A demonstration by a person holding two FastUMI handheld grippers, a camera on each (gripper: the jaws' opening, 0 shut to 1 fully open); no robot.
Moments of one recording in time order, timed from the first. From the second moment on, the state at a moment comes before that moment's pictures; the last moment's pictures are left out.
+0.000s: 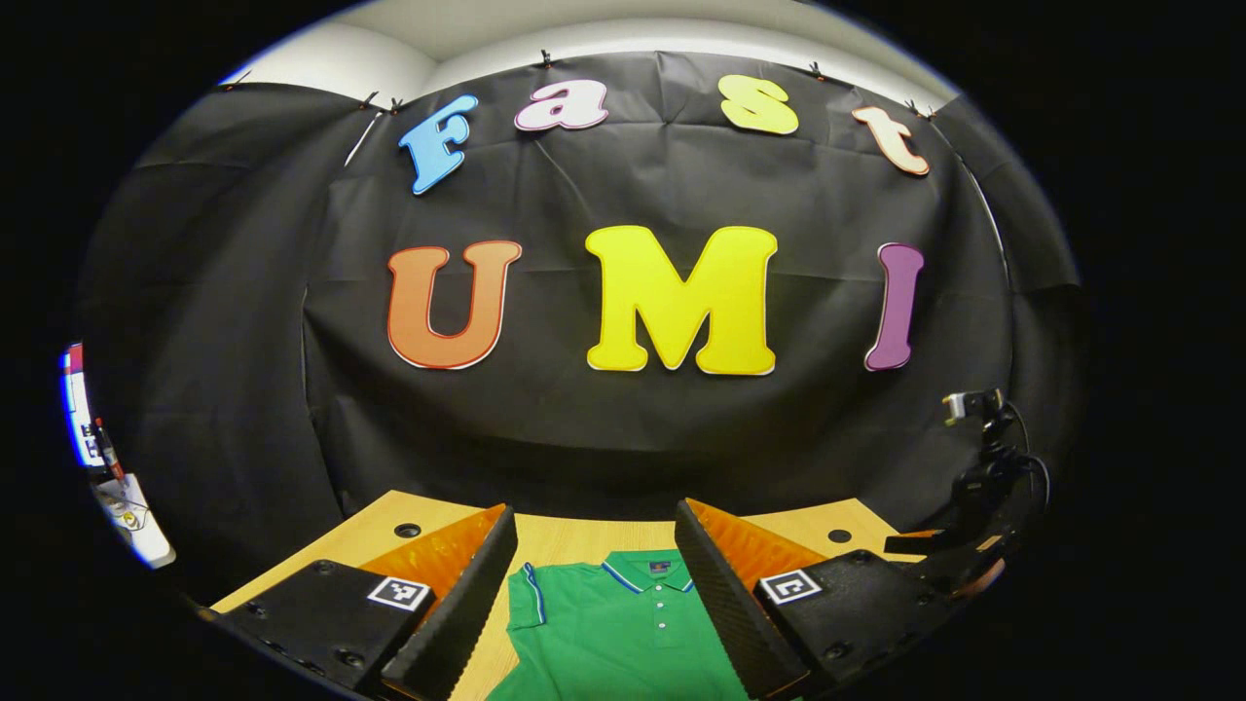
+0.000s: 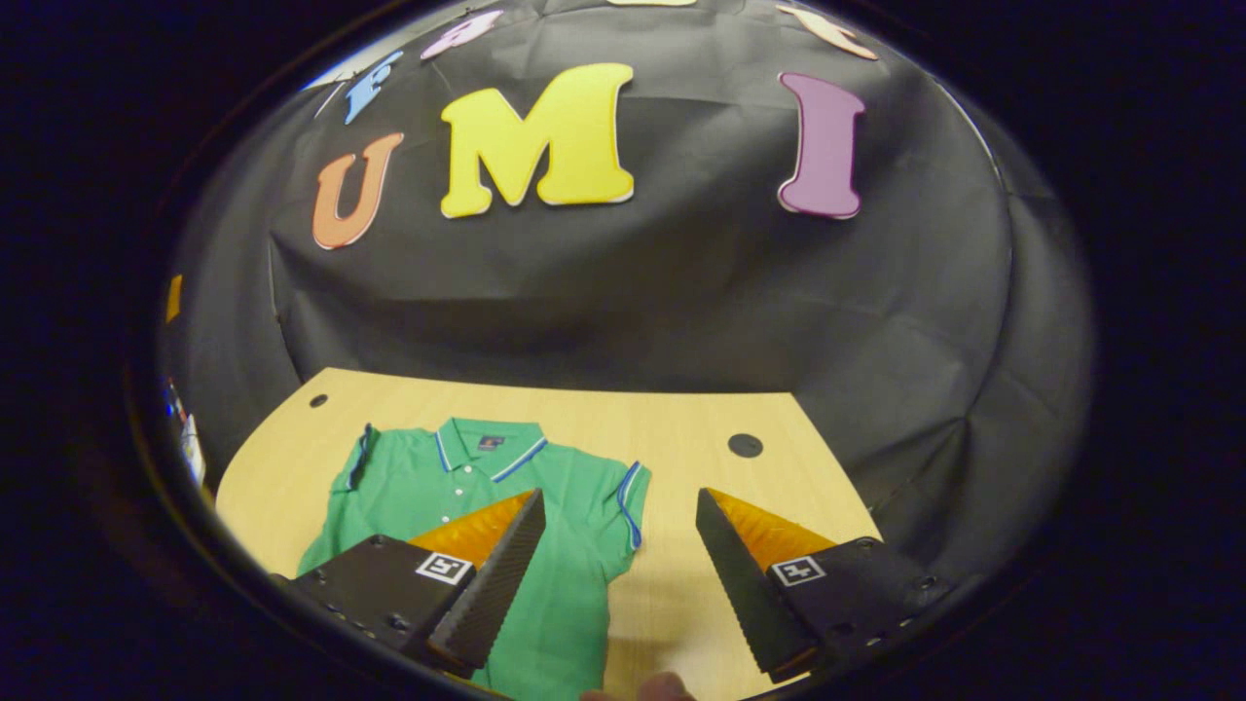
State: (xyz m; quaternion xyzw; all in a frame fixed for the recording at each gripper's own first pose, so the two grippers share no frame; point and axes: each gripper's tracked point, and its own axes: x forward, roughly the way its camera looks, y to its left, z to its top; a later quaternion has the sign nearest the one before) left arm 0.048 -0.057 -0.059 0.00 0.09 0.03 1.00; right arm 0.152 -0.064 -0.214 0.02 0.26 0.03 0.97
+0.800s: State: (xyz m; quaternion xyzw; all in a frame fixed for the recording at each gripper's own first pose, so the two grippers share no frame) left arm 0.057 -0.069 -0.074 0.03 0.13 0.06 0.99; right arm 0.228 -0.068 -0.366 0.03 0.40 0.04 0.92
